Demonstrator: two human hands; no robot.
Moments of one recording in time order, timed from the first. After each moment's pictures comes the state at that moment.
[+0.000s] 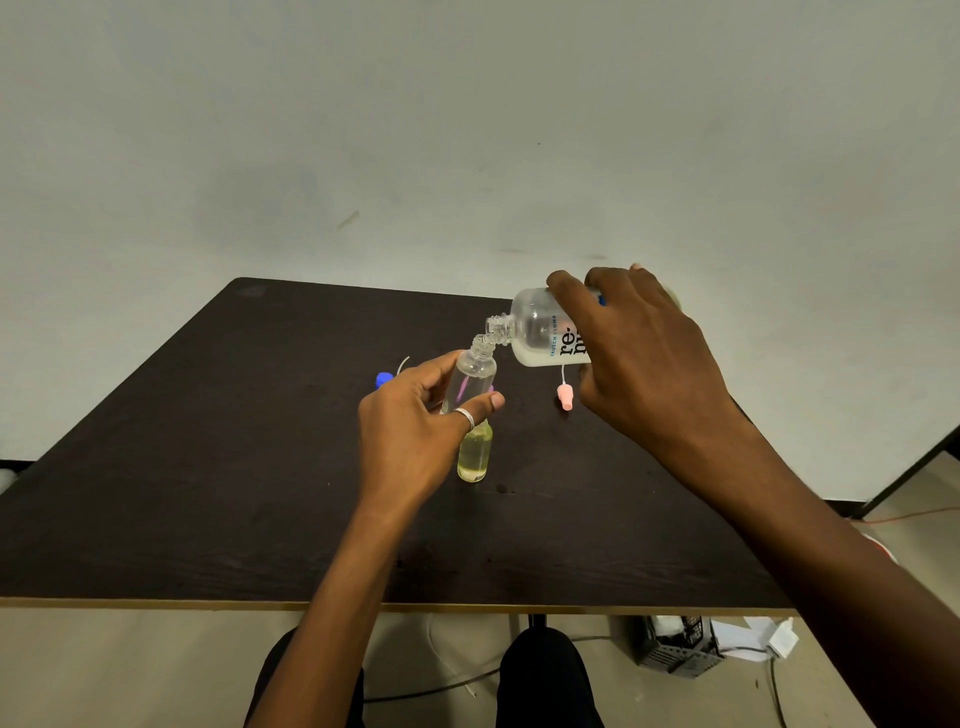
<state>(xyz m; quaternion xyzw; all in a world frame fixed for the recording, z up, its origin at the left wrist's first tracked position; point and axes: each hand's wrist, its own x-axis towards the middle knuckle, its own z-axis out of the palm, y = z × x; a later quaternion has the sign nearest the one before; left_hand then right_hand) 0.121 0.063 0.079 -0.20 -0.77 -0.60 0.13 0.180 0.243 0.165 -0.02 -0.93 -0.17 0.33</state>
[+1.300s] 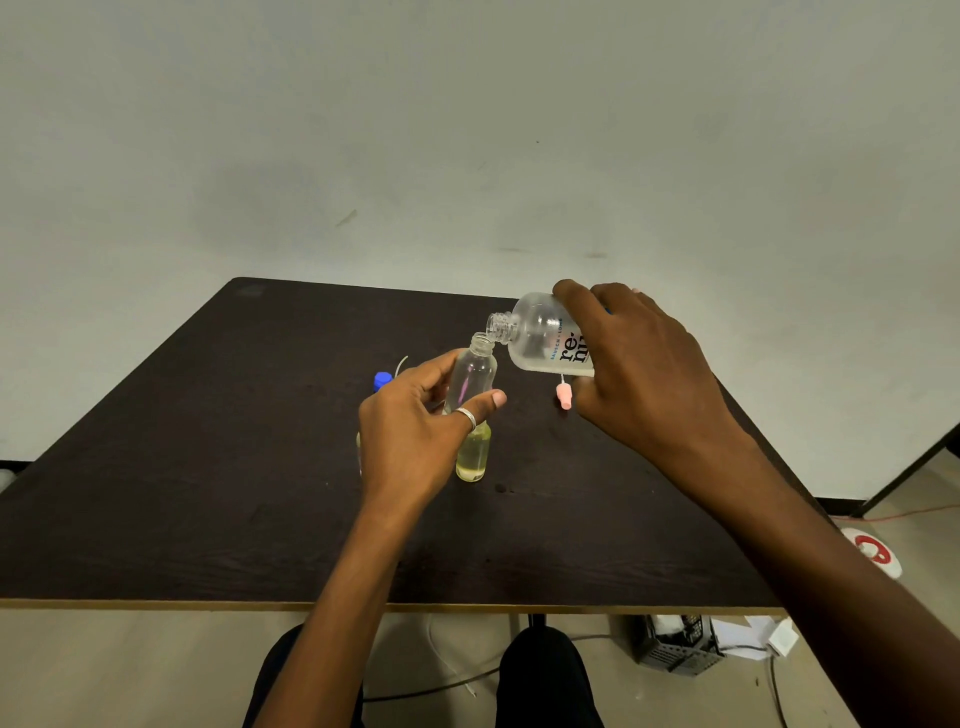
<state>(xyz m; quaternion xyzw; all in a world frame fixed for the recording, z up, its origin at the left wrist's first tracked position) 0.119 0.068 0.073 -0.18 -0.77 -0.60 0.13 0.181 0.248 0.157 -0.02 -0.95 -0.09 0.29</state>
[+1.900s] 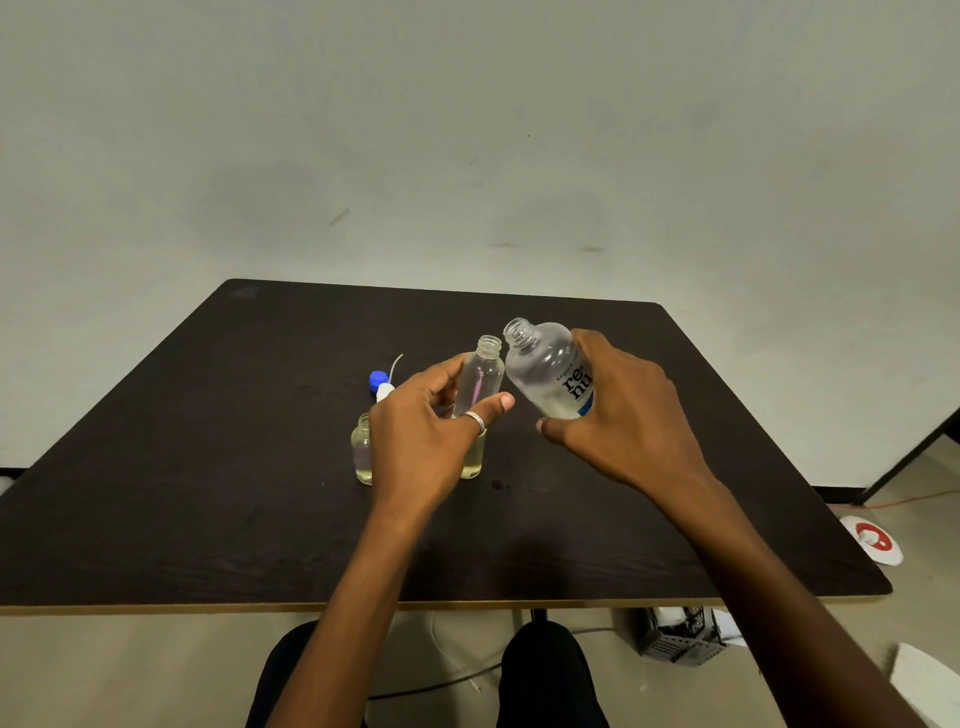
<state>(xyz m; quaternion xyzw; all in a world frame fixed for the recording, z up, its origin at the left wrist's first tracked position) 0.123 0.079 0.067 -0.20 -0.76 -0.61 0.12 0.194 0.251 0.120 -0.07 -0.96 0.15 0.24</state>
